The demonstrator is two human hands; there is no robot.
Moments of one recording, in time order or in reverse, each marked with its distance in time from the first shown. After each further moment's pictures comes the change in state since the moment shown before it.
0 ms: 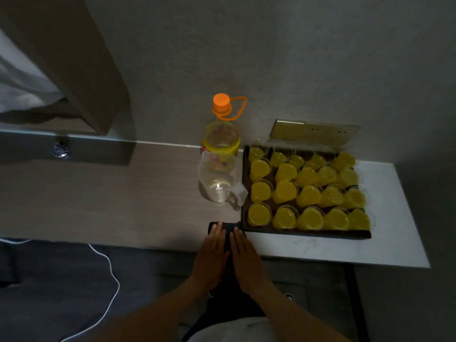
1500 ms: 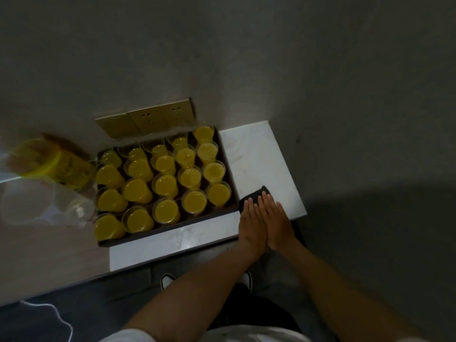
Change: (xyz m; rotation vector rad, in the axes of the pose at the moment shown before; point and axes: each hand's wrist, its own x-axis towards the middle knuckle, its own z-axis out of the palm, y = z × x) left_hand 0.168 0.450 0.143 0.498 -0.435 0.228; right_hand -0.141 0.431 -0.056 -0.112 0.074 0.333
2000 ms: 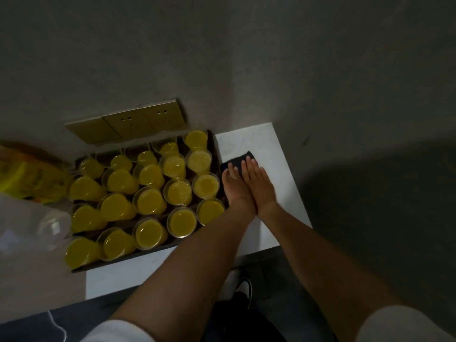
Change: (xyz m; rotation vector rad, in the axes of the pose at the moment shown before) left_hand 0.126 -0.059 -0.069 0.221 -0.233 -0.301; right_hand 0.166 -0.006 -0.048 -0.198 0.003 0.023
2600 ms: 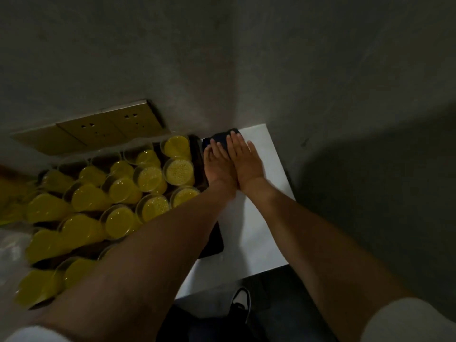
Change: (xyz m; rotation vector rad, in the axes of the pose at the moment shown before) left_hand 0.072 -0.022 -0.037 -0.070 0.122 -0.062; right_hand 0.087 0.020 -0.019 0.008 -0.002 -0.003
